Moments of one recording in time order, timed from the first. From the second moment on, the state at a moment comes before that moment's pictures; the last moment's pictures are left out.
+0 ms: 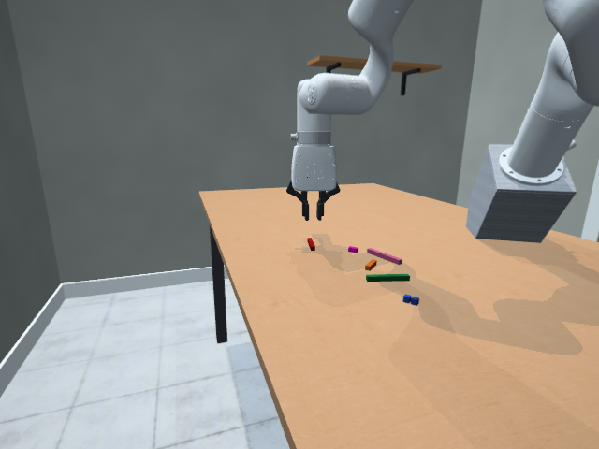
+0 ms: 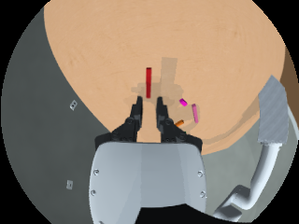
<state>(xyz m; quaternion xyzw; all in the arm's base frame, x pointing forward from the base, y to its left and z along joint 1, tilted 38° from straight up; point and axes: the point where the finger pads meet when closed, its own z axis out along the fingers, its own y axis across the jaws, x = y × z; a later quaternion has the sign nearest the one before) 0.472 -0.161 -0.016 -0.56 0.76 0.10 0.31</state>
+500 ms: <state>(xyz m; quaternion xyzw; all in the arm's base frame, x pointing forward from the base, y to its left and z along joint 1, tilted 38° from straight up) 0.472 -0.161 -0.017 -0.56 0.76 0.10 0.31</state>
